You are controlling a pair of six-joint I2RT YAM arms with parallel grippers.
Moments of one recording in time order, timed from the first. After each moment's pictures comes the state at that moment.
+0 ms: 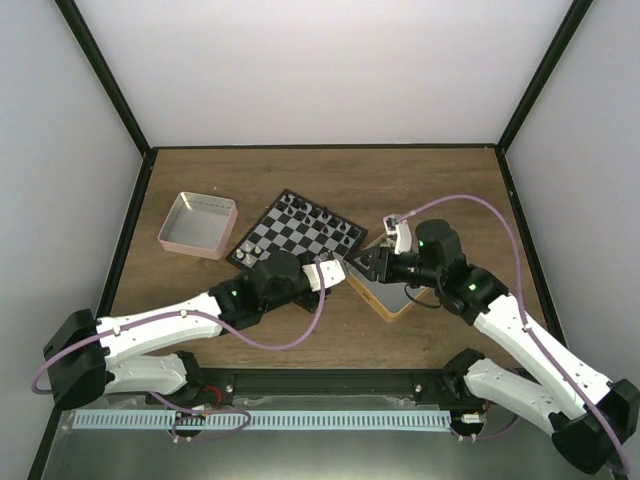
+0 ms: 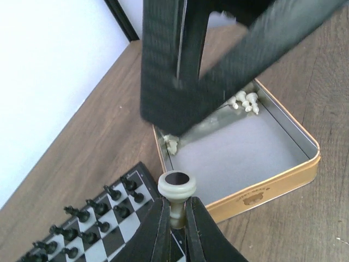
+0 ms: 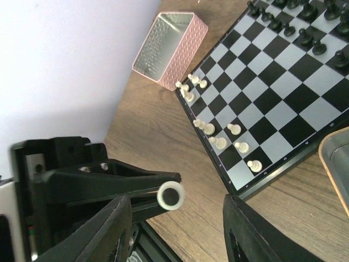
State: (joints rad) left arm -1.06 1.20 0.74 0.06 -0.10 0.37; right arm 0.61 0.87 0.79 -0.40 -0.42 0.67
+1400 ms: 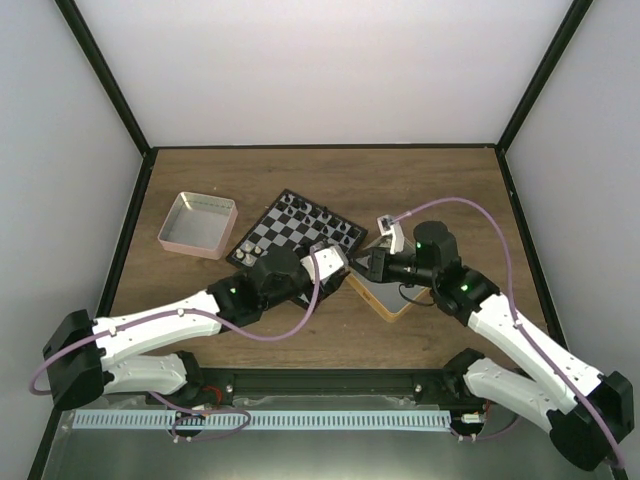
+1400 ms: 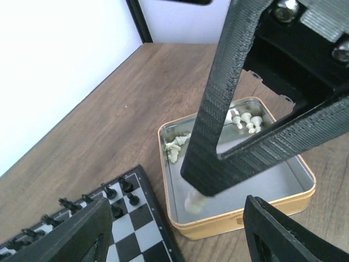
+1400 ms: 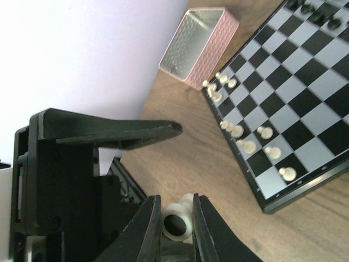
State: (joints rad) left arm -1.06 1.20 0.79 0.06 -0.13 0.27; right arm 0.60 0.91 0.73 -0.24 -0.55 0.72
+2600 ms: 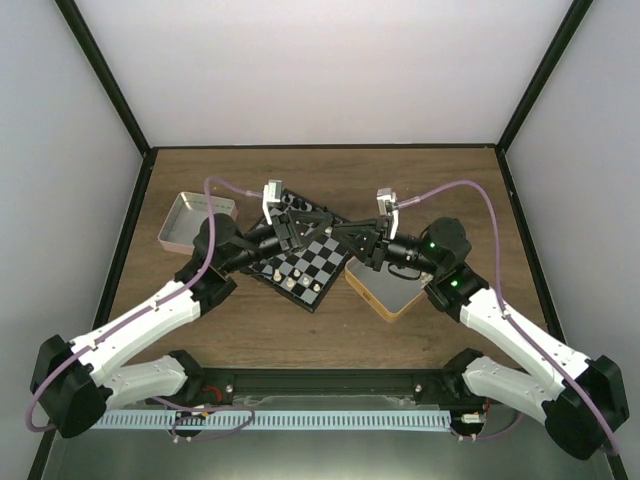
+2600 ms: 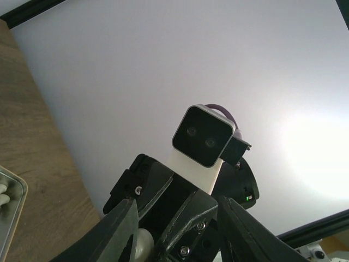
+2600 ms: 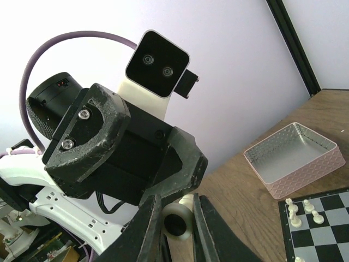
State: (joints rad) left arm -0.75 1.09 0.81 0.43 0.47 -1.22; right arm 0.60 0.97 0.69 0.42 -0.68 0.66
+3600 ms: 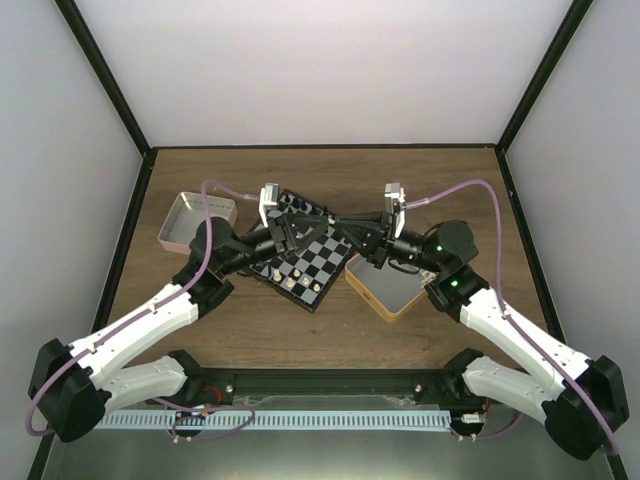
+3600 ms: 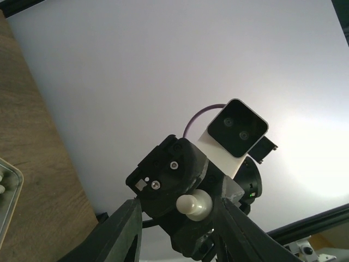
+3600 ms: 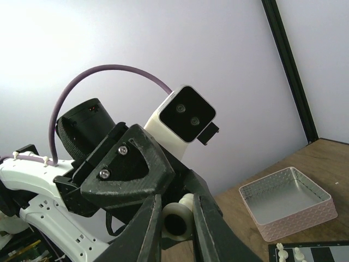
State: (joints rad) left arm -0.72 1.07 0.77 0.46 0.50 -1.27; right arm 0.60 0.97 0.69 0.56 -0.66 0.59
